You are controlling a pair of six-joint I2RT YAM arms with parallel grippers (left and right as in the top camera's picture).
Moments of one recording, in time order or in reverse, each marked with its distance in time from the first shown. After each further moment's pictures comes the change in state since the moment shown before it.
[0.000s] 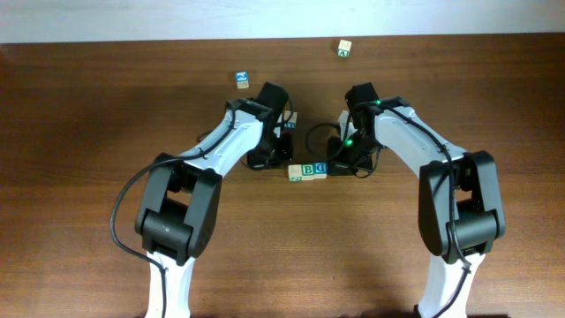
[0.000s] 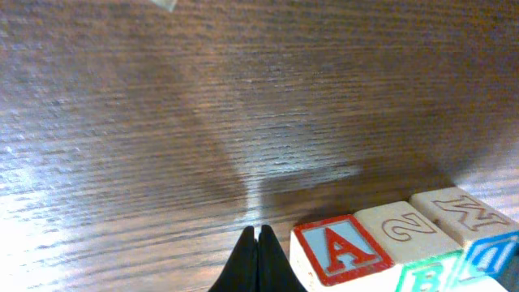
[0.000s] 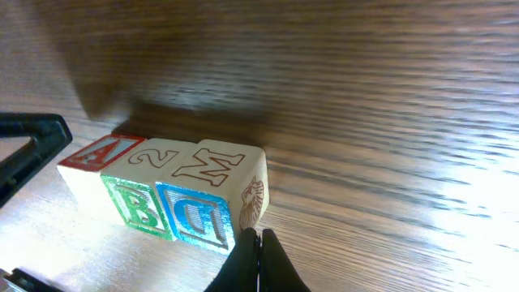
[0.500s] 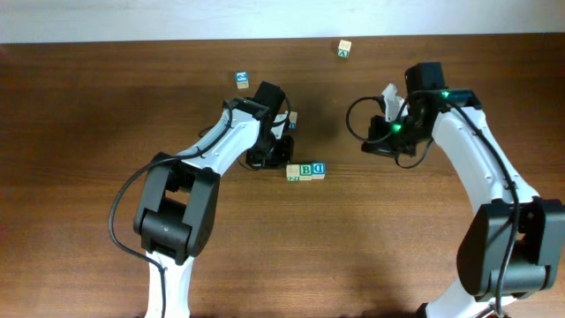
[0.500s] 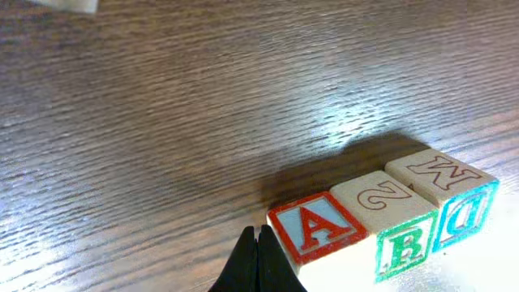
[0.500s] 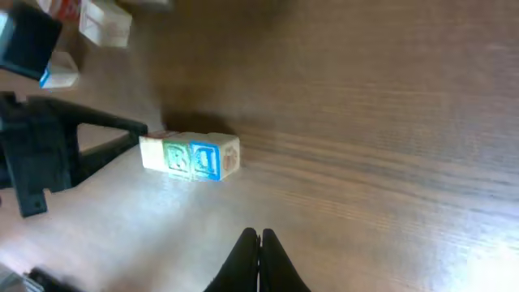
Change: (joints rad) left arm 0.013 0.000 0.000 -0.011 0.065 0.162; right arm -0.192 -0.262 -0.045 -0.009 -0.040 -0.171
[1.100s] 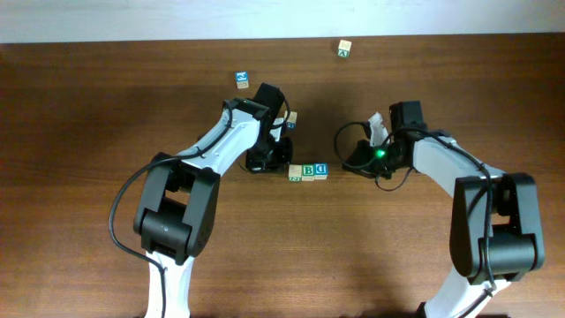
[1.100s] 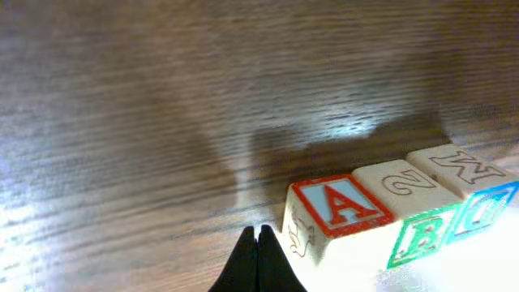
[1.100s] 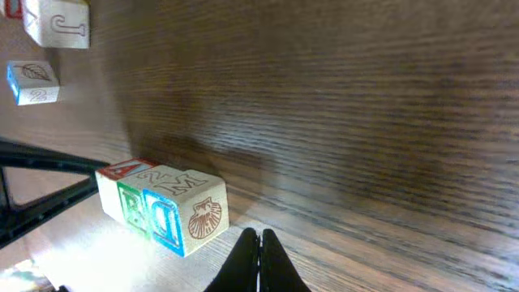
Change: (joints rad) left arm -0.004 0.000 -0.001 -0.047 0.010 -0.105; right arm 0.012 0.093 -0.317 0.456 -0.150 0.145
